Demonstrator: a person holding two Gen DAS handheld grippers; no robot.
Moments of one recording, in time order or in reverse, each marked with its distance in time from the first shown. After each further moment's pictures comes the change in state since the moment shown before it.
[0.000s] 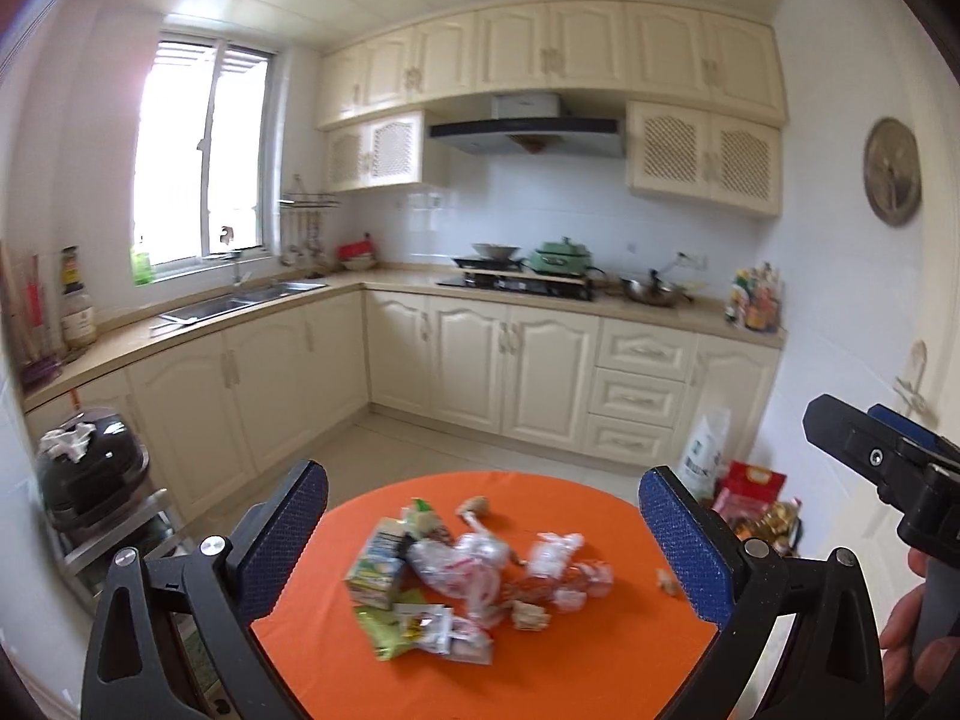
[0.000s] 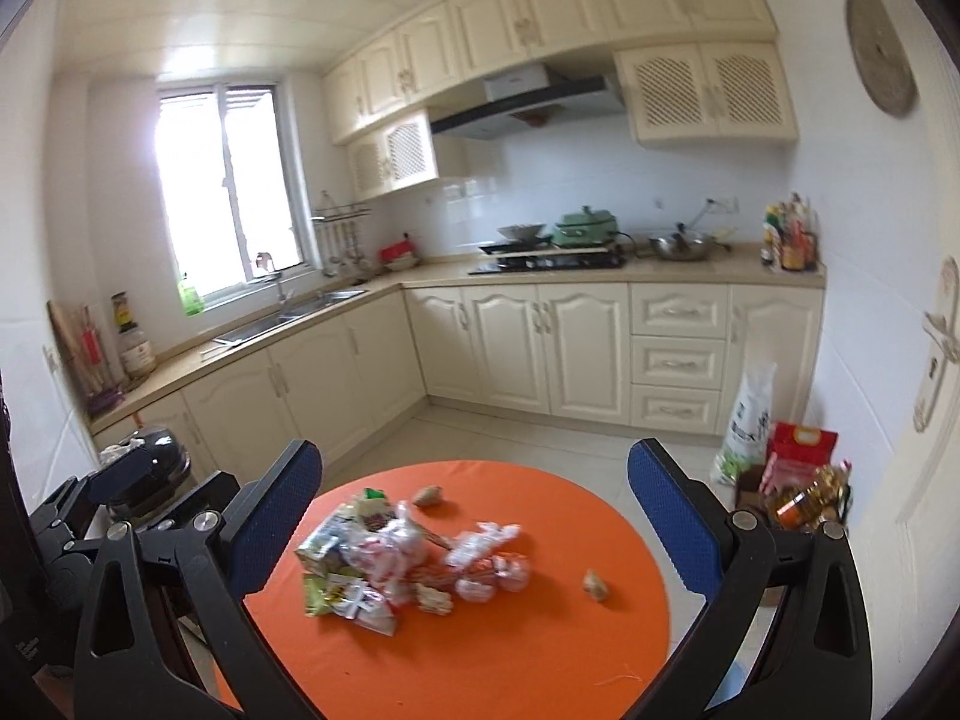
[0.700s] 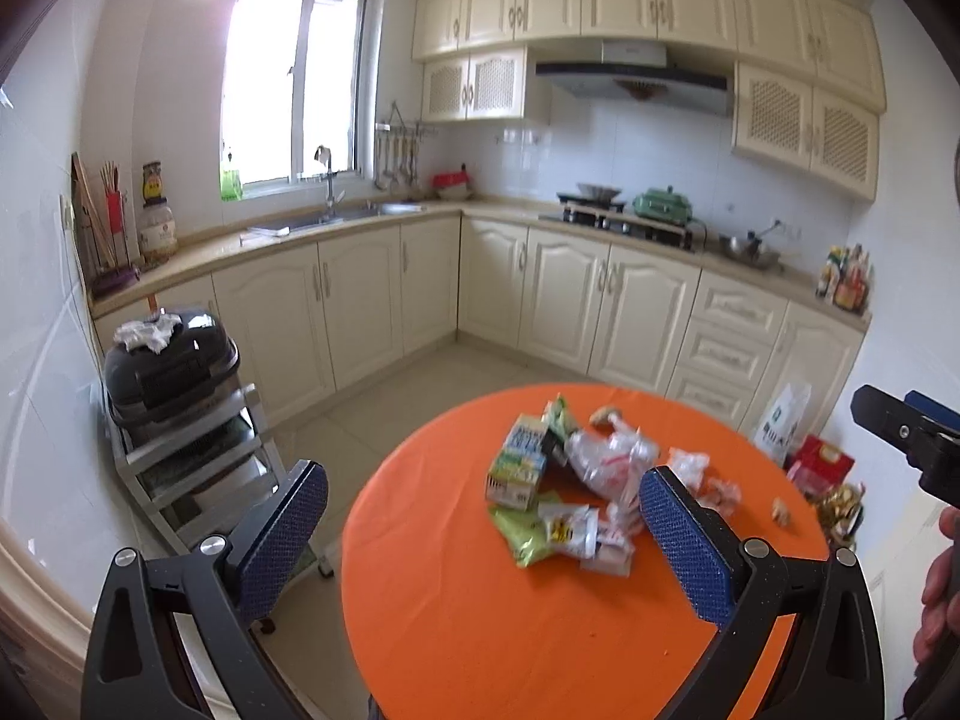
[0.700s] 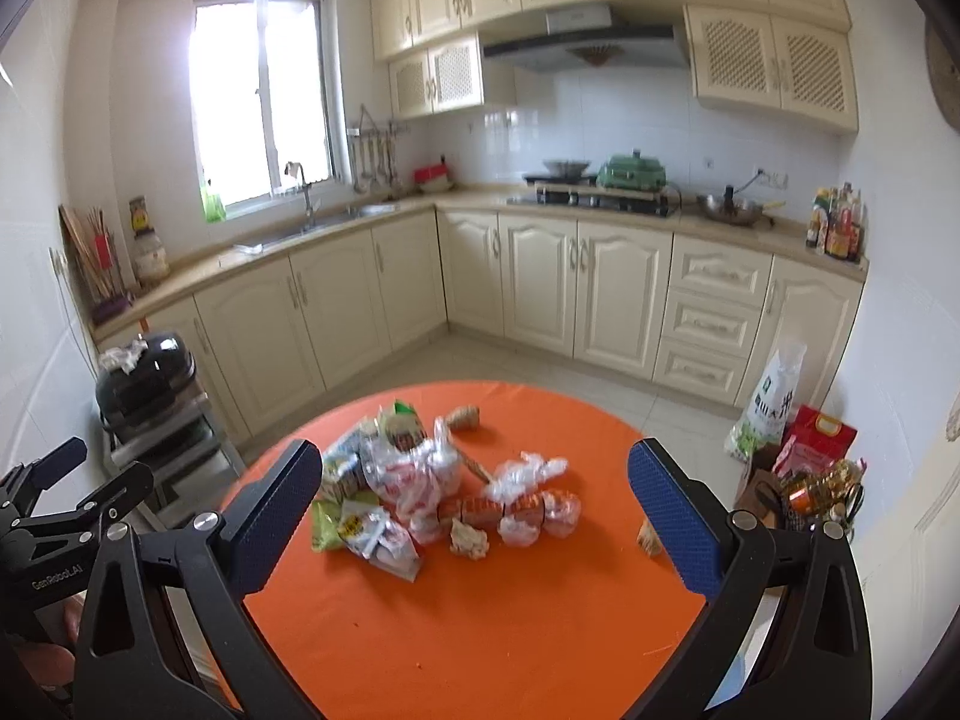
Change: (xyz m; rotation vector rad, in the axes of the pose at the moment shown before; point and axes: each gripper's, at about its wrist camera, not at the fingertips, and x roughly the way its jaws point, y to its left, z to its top) left arm -0.047 -0.037 -0.046 -0.092 0.179 0.182; right arm 0.068 0.028 -0.062 -0.111 0.204 0.029
